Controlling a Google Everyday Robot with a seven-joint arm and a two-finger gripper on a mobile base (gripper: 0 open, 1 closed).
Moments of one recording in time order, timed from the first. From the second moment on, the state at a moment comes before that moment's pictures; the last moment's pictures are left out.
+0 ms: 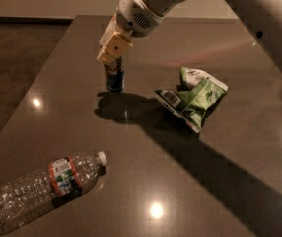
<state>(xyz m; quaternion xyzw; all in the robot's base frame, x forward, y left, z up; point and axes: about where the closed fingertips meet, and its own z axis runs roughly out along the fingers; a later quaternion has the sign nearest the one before) 0.579 0.073 0.971 -0.67 0.65 0.20 0.30</state>
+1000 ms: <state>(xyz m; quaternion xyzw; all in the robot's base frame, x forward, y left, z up) 0.482 0.117 0.976 -0.73 0.57 0.25 0.26</state>
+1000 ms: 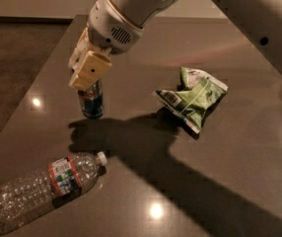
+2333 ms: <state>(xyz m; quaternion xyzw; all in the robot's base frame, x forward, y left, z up) 0.426 0.155 0.942 -0.79 0.51 0.27 0.22</state>
